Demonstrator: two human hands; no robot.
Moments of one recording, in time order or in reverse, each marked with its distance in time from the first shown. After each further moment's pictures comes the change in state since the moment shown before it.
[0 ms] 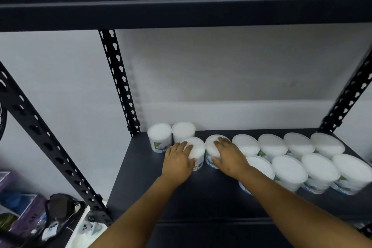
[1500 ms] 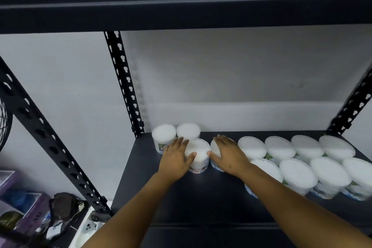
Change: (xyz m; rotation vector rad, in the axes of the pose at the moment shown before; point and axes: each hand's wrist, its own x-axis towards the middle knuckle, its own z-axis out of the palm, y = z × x) left_hand 0.014 -0.028 -0.005 -0.141 0.031 -0.033; right_hand 0.017 -0.013 -0.003 0.120 0.032 0.000
